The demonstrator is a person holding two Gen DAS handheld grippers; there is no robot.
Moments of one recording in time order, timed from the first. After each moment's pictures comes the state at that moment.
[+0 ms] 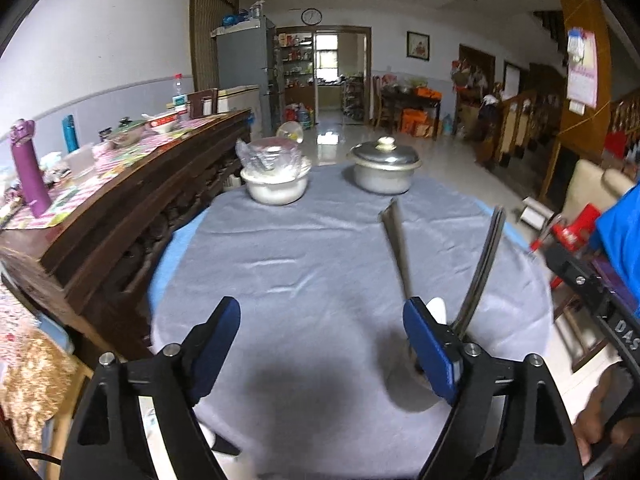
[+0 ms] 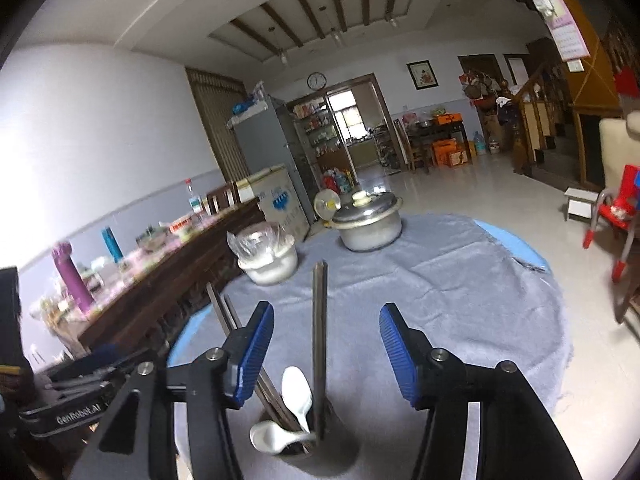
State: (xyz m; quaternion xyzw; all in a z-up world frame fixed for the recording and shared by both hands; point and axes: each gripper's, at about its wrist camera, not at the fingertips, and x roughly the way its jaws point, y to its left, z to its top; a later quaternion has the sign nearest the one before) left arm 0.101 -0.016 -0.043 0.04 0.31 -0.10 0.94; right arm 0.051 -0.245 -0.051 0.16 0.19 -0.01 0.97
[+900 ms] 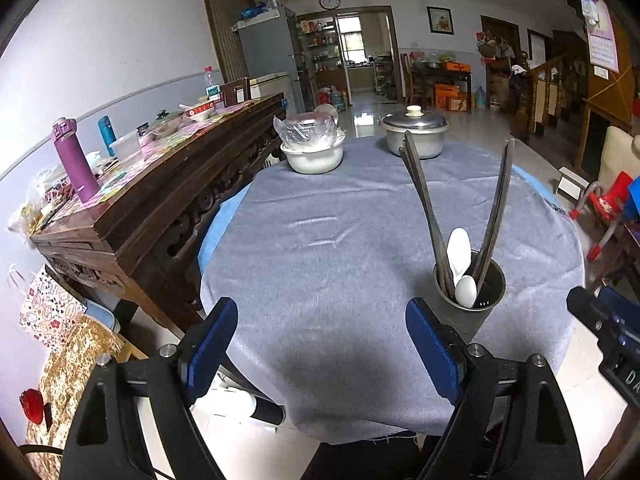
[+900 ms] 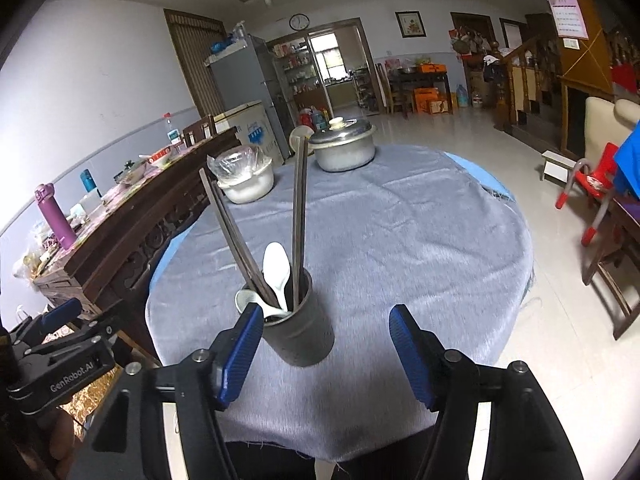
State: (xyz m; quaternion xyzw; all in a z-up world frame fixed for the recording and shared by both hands) left arm 0.049 -0.016 -0.061 0.09 0.33 -0.03 0.94; right arm -0.005 -0.223 -0.081 0.15 0.30 -0.04 0.94
